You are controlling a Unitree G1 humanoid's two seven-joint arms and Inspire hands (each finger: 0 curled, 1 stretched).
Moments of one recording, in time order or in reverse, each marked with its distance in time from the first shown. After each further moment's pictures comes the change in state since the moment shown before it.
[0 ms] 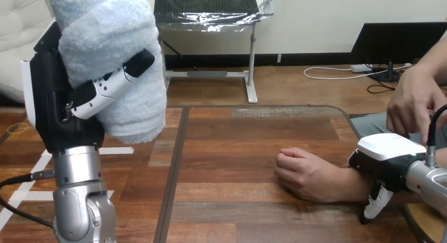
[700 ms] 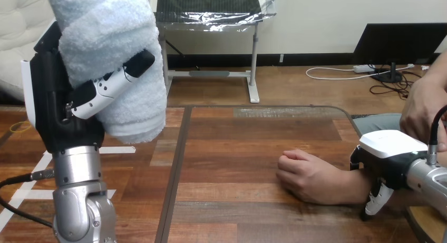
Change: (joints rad) left arm 0.000 0.000 0.001 0.000 -0.001 0.000 -0.003; right arm -0.002 0.000 0.002 0.002 0.000 0.002 -0.024
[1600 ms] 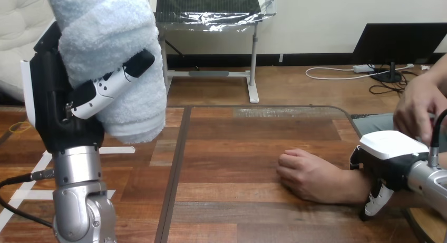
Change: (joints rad) left arm 0.000 0.000 0.000 0.000 0.000 0.000 0.000; right arm -0.001 0.000 0.000 0.042 0.010 -0.043 -0.054
